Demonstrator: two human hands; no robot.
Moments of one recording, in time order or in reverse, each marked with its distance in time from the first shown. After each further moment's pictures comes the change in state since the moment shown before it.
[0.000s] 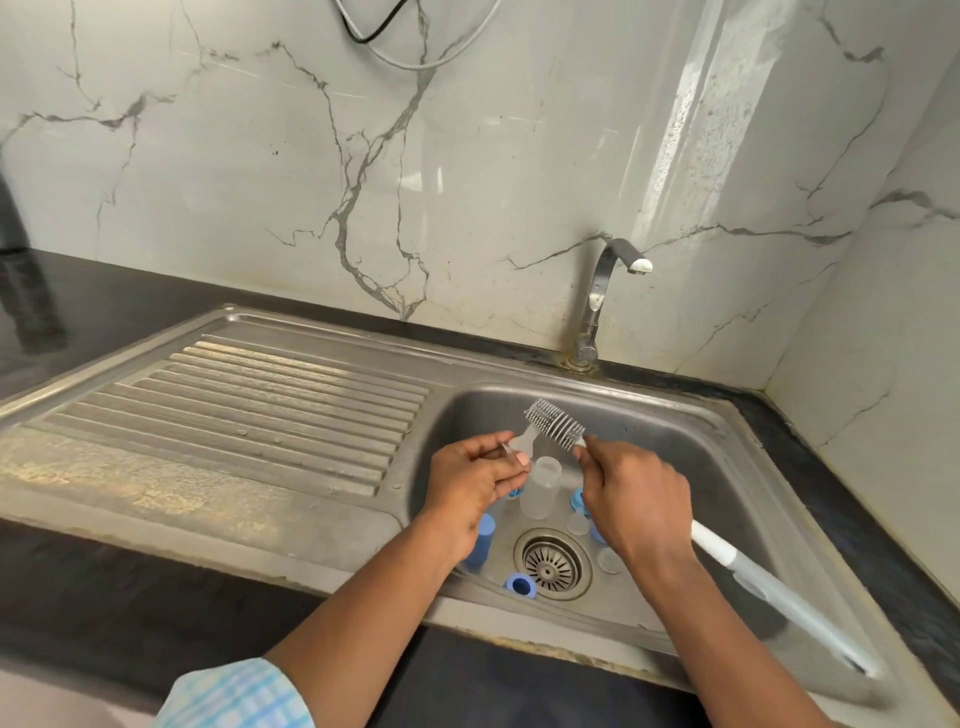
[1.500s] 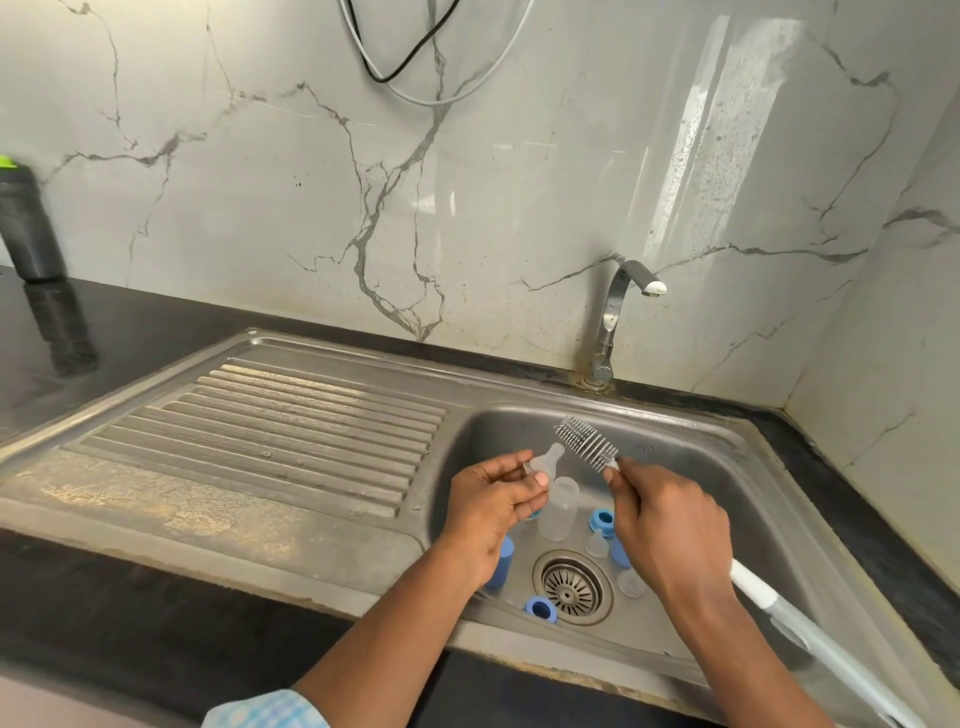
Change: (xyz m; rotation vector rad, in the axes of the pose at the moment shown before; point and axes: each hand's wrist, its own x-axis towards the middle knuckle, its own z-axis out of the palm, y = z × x) left_hand -0.009 0.006 0.001 -0.050 -0.027 -0.012; right_hand -0.009 0.000 -0.014 0.102 0.085 0.032
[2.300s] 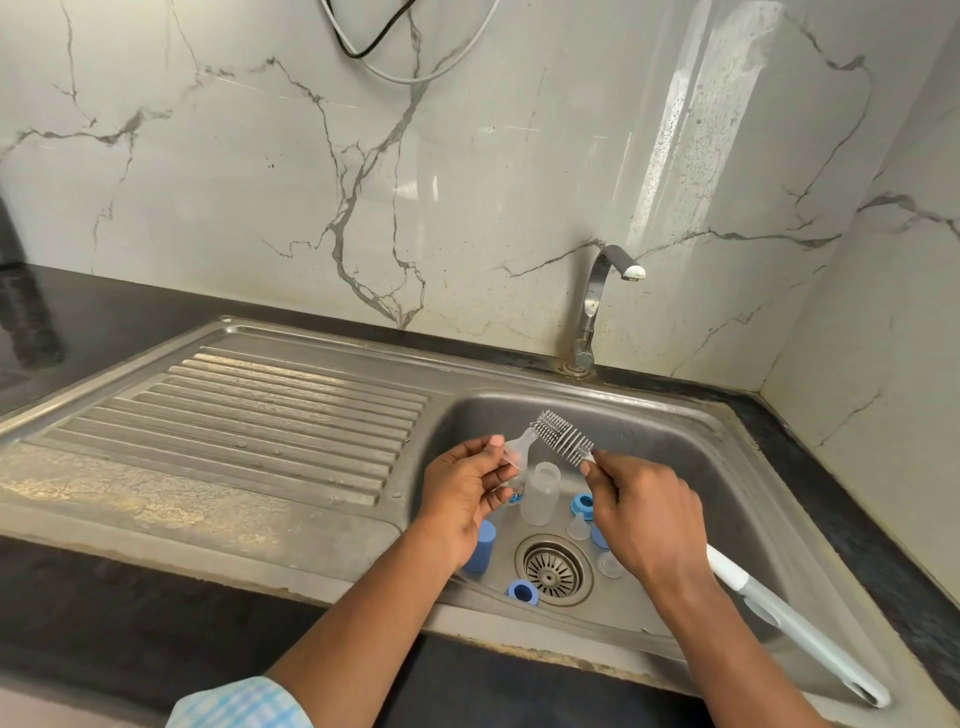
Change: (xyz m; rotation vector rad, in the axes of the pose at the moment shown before) left_hand 0.000 0.005 -0.001 -0.071 0.069 -0.060; right_hand -0.002 0.001 -0.002 0.015 -0.140 0.037
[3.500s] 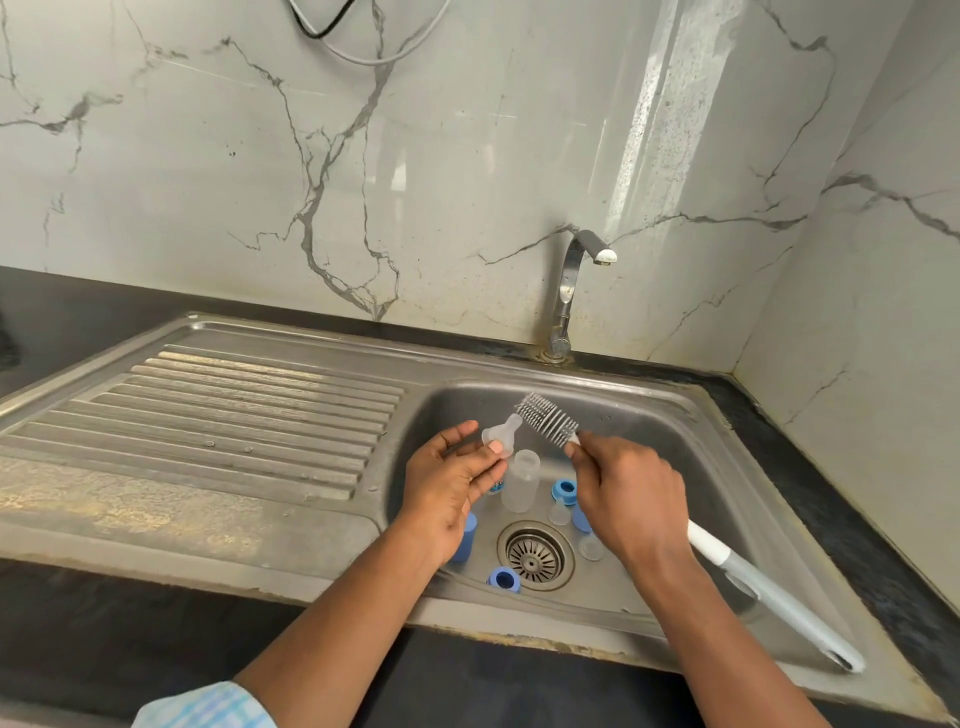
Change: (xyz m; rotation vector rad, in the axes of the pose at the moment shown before) left_hand -0.002 -0.007 0.004 -0.088 -0.028 0.047; right_hand 0.002 0.005 -0.001 -0.039 0.049 0.000
